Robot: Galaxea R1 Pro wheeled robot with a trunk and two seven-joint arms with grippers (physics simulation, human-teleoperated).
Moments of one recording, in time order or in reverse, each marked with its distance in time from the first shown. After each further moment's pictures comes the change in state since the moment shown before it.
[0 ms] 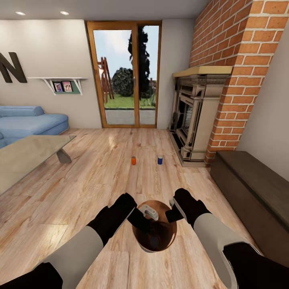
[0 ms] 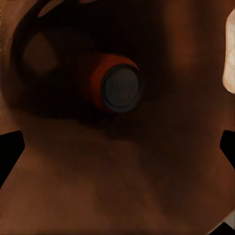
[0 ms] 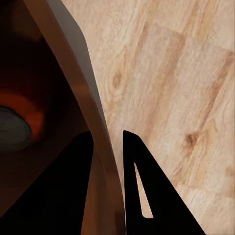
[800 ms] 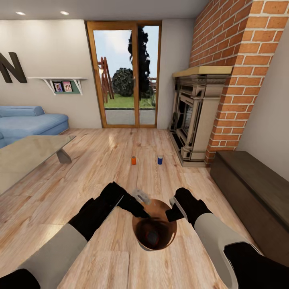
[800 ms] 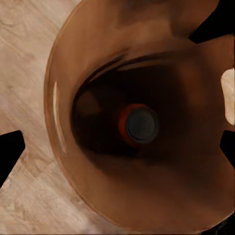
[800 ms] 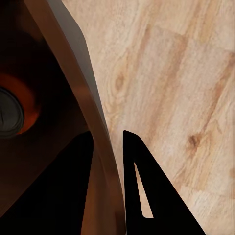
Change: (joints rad) left arm 0.005 0.135 0.009 -0.317 -0.023 0.000 -0.067; right arm 0.000 -0.006 -0.004 -0.010 -0.016 0.001 0.002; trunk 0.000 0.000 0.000
